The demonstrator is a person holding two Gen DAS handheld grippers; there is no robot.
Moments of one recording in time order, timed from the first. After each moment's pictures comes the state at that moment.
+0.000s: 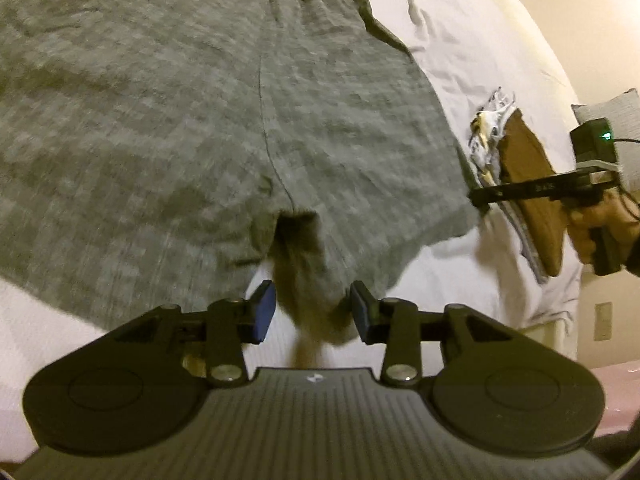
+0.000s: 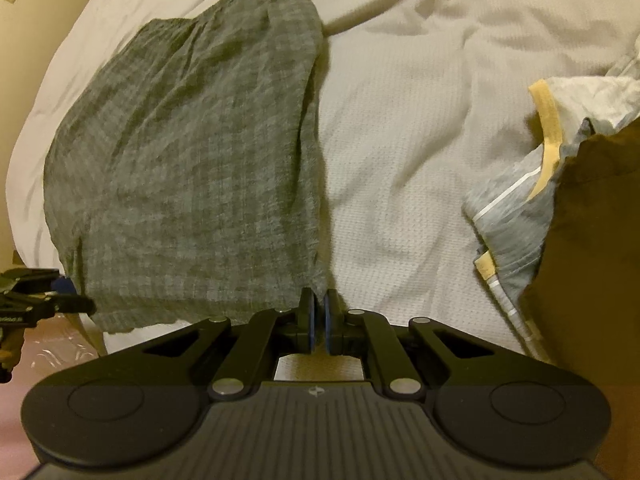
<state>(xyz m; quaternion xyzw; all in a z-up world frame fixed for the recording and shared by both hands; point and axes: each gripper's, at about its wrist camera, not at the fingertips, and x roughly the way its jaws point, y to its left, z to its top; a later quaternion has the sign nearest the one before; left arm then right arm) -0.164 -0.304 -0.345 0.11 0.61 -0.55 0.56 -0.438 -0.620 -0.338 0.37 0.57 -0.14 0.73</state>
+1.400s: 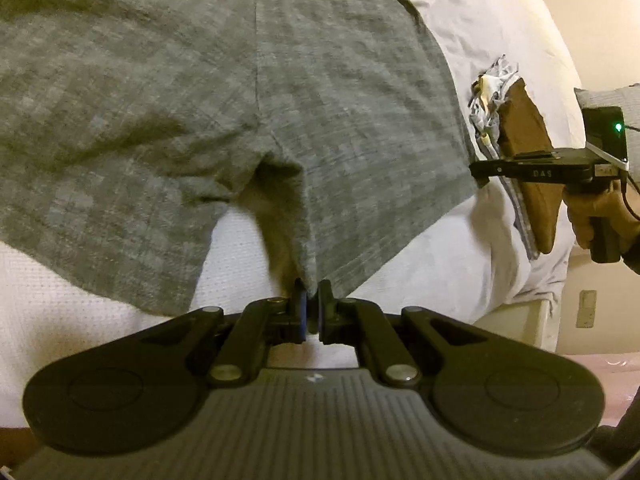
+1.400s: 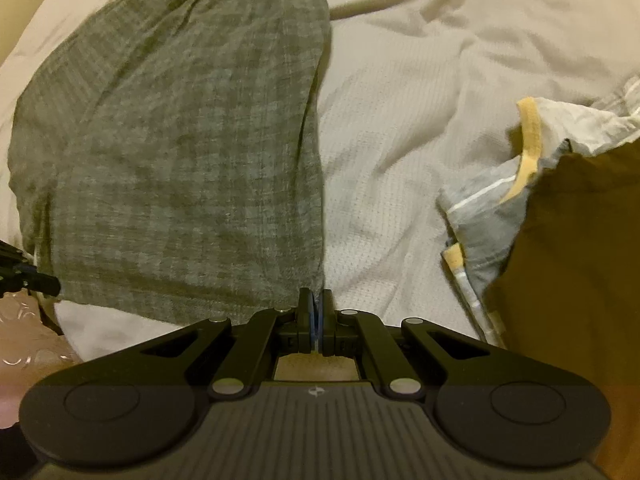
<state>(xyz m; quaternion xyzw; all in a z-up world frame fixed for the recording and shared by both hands) -0.171 -0.309 -0.358 0.14 0.66 -0.53 0.52 -0.423 -0.605 -0.337 0.26 0.62 -0.15 0.73</state>
